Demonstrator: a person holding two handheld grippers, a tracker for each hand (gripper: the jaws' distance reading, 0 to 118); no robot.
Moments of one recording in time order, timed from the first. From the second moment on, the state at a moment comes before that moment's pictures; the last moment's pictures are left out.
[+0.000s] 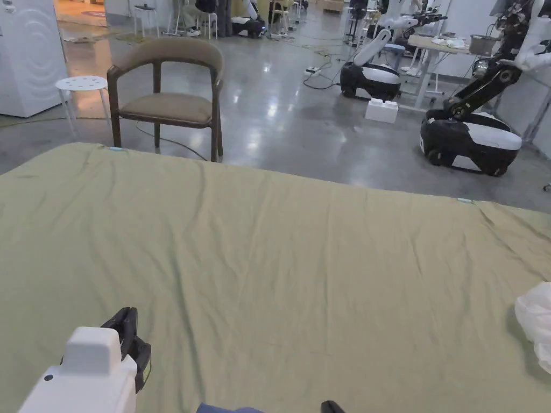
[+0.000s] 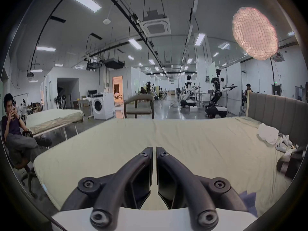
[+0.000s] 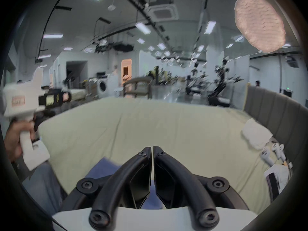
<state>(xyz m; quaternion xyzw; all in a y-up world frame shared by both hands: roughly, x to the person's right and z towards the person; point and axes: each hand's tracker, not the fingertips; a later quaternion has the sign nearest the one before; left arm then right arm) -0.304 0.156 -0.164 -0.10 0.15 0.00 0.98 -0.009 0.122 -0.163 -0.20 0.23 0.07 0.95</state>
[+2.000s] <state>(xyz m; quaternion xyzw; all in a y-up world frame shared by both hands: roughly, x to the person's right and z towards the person) -0.382 0.022 -0.235 -0.44 -0.31 0.48 0.69 -0.005 0.050 -0.200 -0.27 0.14 0.05 0.95</state>
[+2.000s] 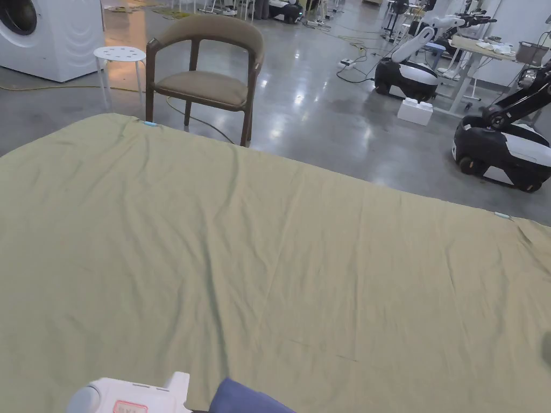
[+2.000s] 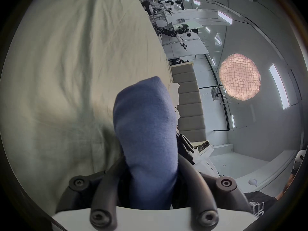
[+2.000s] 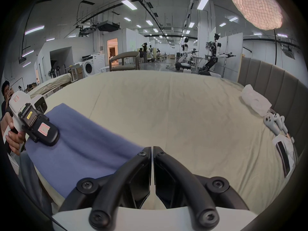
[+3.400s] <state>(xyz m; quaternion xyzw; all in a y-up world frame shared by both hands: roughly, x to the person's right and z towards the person) -0.689 0.200 -0.166 -0.46 0.25 0.17 0.83 0.073 0.165 -0.265 -0.17 0.07 0.04 0.98</state>
